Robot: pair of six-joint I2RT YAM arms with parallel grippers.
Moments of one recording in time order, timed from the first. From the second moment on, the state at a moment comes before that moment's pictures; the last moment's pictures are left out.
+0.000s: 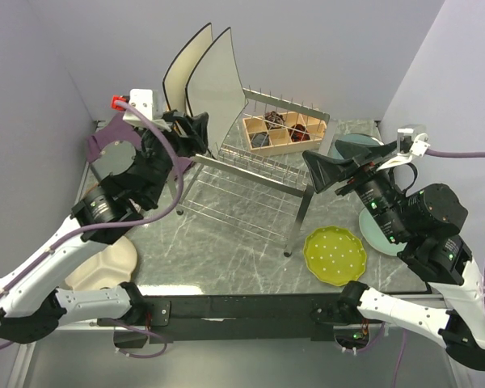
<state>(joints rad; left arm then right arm) -0.93 1.07 1.48 -0.15 -0.64 -0.12 0.90 0.77 1.34 -0.33 0.38 0.23</state>
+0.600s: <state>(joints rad) -0.90 1.21 1.56 -0.12 -0.67 -0.09 0.90 0.77 1.33 -0.31 0.38 0.24</state>
